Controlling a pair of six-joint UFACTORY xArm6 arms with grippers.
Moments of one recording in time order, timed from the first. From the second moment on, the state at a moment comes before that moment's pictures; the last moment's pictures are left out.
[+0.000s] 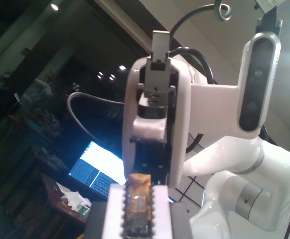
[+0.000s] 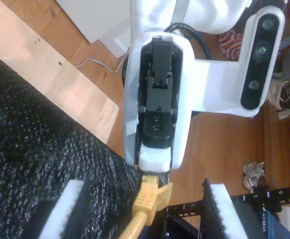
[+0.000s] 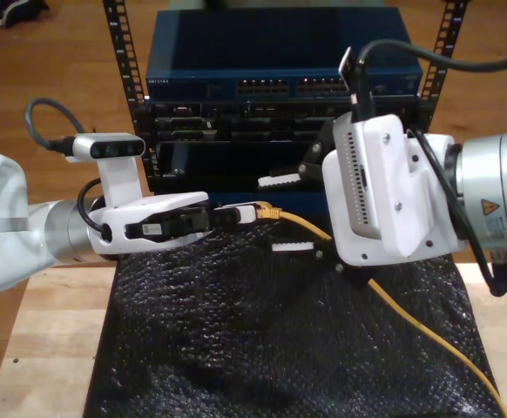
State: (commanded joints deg) left arm 12.9 1.6 -42.0 -83.8 124.8 -263.2; right arm 25.6 -47.3 -31.4 60.6 46.0 -133.5
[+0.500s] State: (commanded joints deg) left arm 12.9 1.9 -42.0 -83.7 125.6 -264.0; right arm 25.6 -47.6 -31.4 60.9 45.9 -133.2
